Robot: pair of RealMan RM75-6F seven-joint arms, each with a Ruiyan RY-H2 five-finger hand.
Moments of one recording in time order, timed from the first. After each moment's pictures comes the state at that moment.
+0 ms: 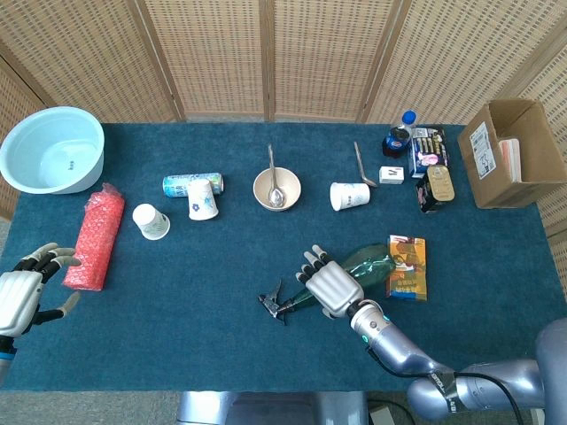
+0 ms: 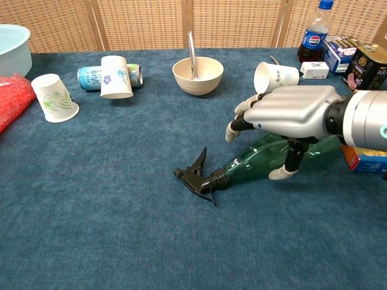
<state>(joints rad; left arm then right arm) -0.16 -1.01 -0.03 -1.74 1.50 1.37 -0.09 0.96 -1.40 -0.06 -1.85 -0.94 0.99 -0.80</state>
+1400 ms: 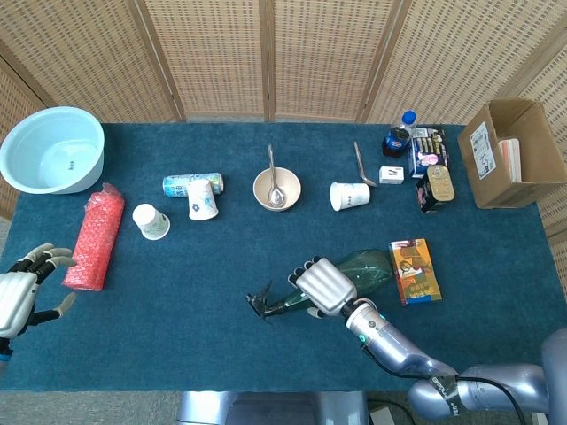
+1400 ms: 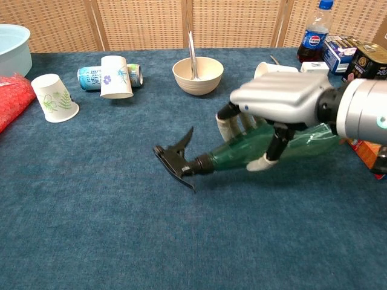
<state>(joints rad) -0.16 -1.01 -0.03 -1.72 1.50 1.39 -0.12 0.89 -1.41 0.01 -1.81 -1.15 0.99 -0.59</state>
